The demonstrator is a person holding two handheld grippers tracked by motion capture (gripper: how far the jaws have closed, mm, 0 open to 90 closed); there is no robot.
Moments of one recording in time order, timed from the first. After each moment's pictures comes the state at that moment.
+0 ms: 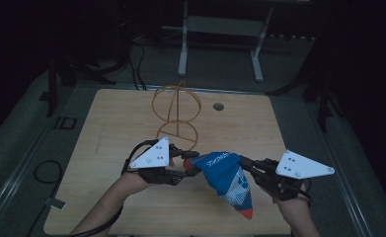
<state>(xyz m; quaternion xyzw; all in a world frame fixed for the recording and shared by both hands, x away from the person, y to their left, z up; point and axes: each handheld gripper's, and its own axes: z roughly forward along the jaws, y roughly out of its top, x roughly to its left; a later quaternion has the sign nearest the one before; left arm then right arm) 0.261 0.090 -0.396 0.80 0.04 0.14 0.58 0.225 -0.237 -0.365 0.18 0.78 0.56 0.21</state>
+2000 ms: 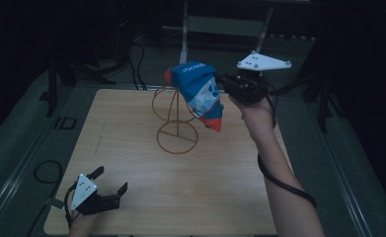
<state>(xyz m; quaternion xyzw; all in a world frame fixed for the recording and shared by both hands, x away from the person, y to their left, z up) 0.207 0.247 -0.555 0.67 0.41 0.33 0.52 0.376 -0.153 -0.264 0.25 0.75 0.55 0.27</state>
